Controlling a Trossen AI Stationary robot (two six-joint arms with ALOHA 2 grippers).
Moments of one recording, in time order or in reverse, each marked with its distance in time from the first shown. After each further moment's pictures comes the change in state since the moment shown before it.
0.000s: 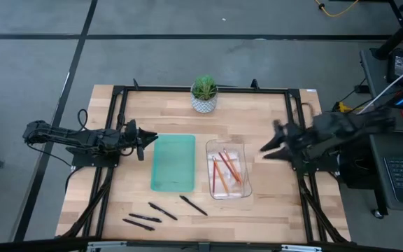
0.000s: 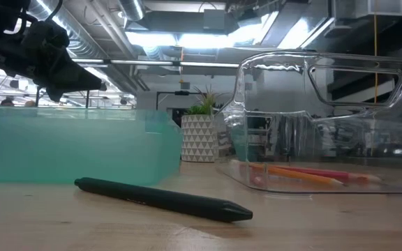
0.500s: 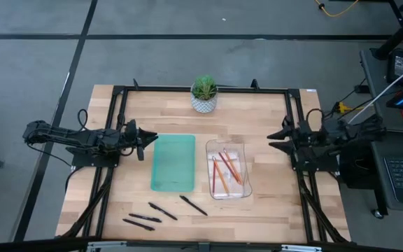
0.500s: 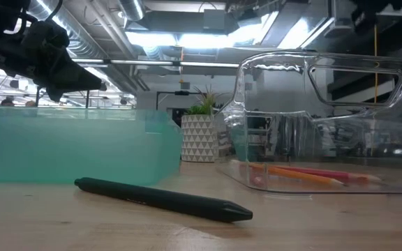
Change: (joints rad) left arm 0.000 0.000 0.000 0.000 0.000 0.000; right arm -0.027 -0.475 -0.514 0.294 0.231 -0.132
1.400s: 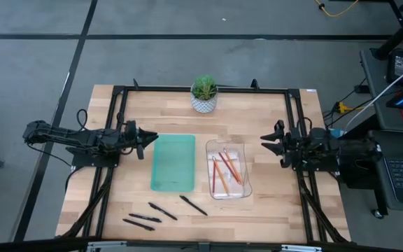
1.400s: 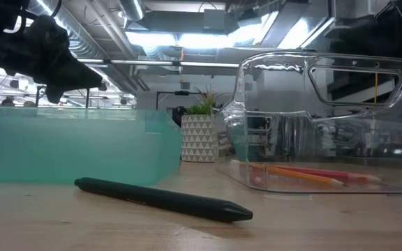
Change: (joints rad) left arm 0.000 0.000 0.000 0.023 0.001 -0.105; right arm -0.264 -0.289 -0.433 0.262 -0.189 -0.078
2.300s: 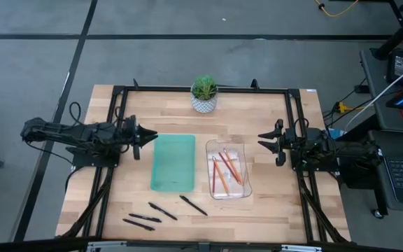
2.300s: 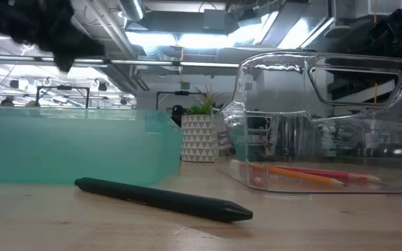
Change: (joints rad) left arm -0.001 0.091 0.227 -0.123 0.102 0.153; right arm -0.067 0.000 -0.019 -0.089 0.020 -0.093
